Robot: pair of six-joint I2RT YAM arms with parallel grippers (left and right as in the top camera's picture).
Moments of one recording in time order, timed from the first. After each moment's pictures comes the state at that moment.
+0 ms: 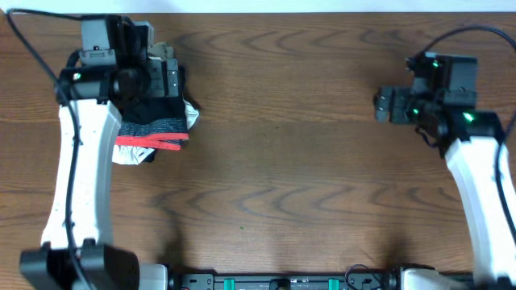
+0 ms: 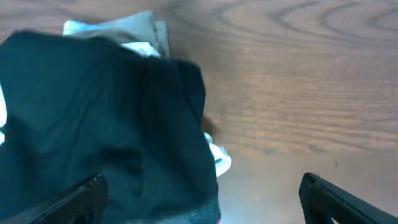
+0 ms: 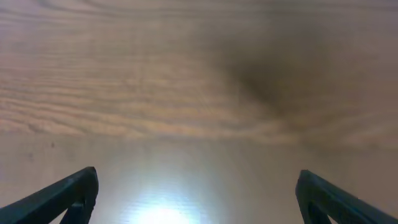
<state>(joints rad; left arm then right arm) 0.05 1.57 1.56 -0.93 0.15 0.01 -0.03 1.38 1.20 -0.72 -0.09 0.06</state>
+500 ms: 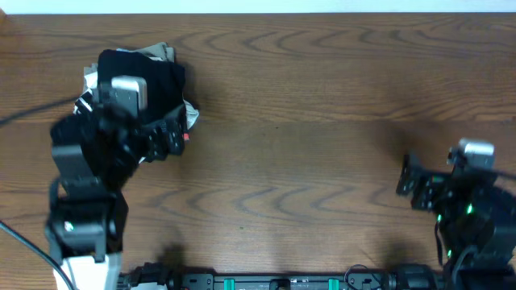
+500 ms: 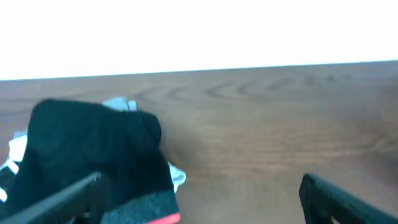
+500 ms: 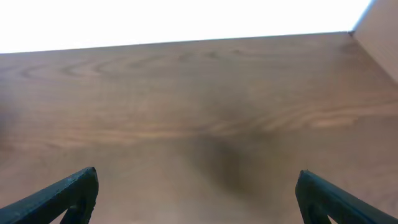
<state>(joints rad) 0.05 0.88 1.00 -0.56 0.31 0.01 0.01 0.49 0.82 -0.80 0.09 0.11</state>
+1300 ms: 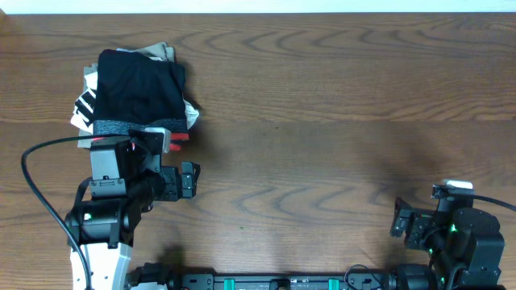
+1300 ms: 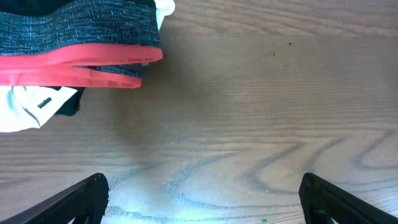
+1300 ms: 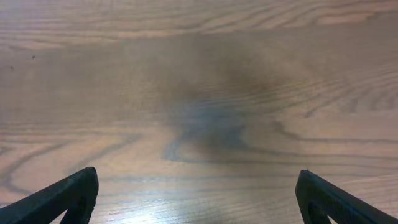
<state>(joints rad) 0.05 0.89 0.84 -0.92 0.31 0.01 0.01 0.38 0.77 -1.15 0.10 0.12</state>
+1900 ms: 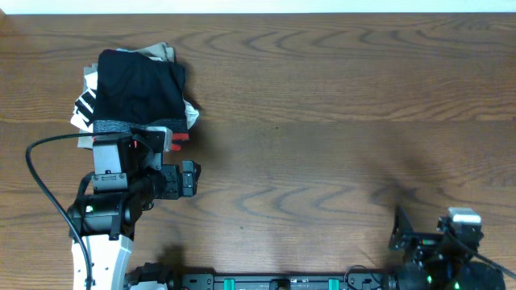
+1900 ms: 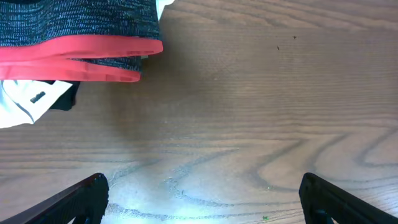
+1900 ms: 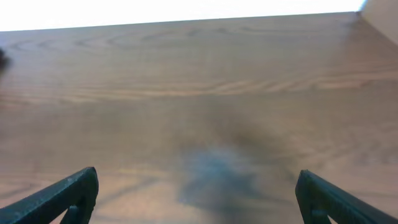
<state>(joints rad) 0.05 0.93 0.84 -0.92 0.31 0.01 0.06 0.01 0.64 -1.03 0.08 0.12</state>
